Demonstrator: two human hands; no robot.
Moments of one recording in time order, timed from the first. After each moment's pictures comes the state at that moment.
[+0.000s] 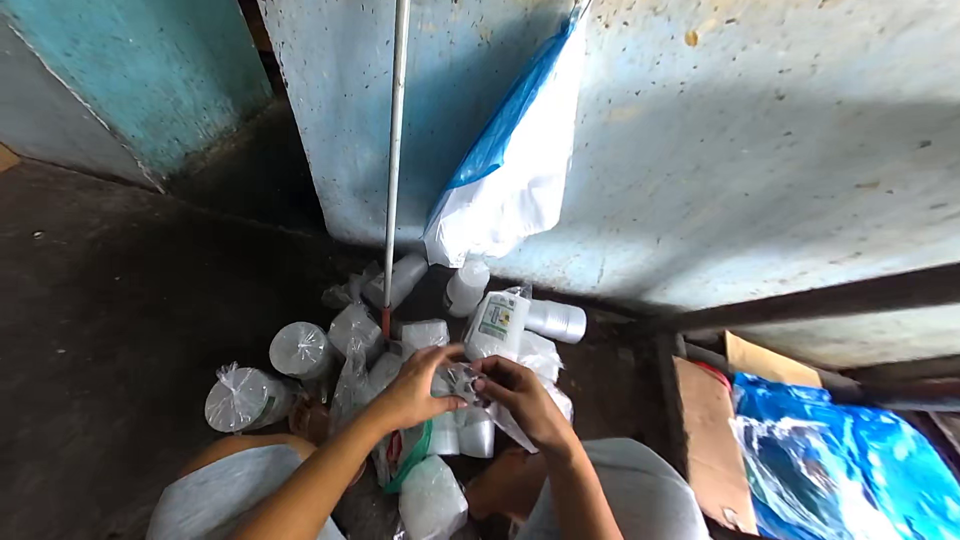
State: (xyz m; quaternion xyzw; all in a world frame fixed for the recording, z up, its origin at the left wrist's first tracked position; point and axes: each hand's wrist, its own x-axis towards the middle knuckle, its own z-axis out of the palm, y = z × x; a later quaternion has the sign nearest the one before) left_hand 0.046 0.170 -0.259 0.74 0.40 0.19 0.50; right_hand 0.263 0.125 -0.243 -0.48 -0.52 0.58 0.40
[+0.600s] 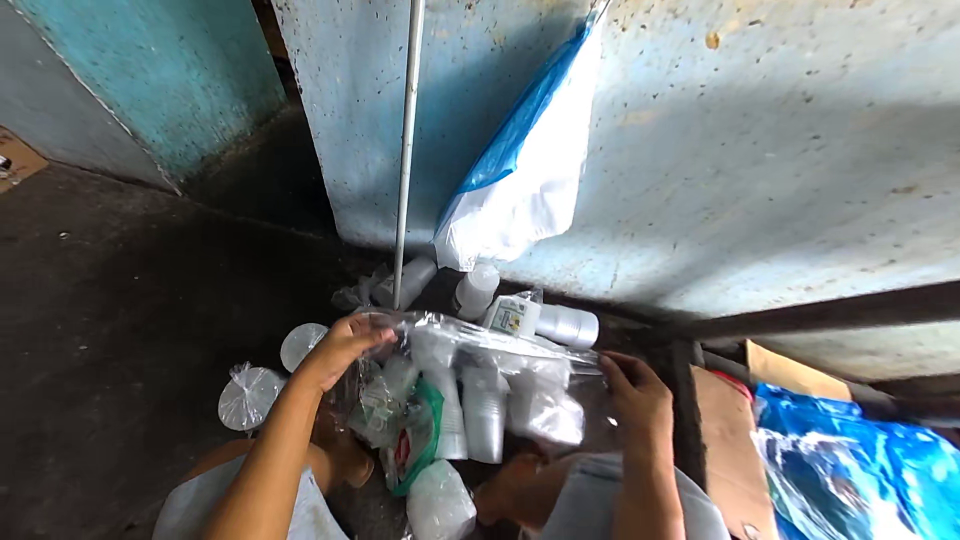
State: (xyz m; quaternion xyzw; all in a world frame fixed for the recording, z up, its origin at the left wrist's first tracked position) left_hand -0.040 0.207 -0.220 0.50 0.47 0.37 0.63; right_hand 0.342 0.120 -0.231 -0.78 -0.36 0.22 0.46
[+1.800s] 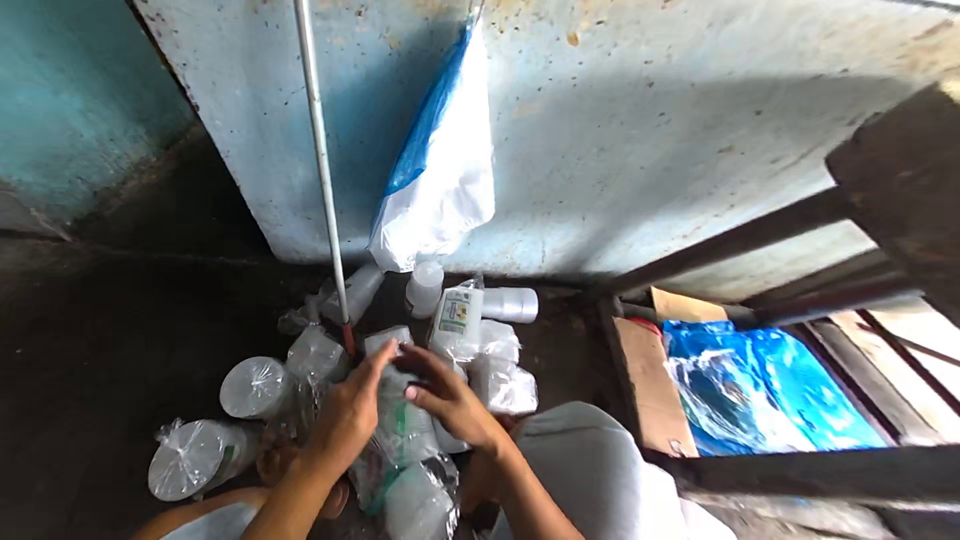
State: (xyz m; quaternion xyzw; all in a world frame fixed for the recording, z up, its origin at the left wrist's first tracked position) left_hand 0.036 0.152 -0.249 0.82 0.40 0.37 0.17; right_hand 0.229 0.123 -0.251 -0.43 -0.59 0.53 0.42
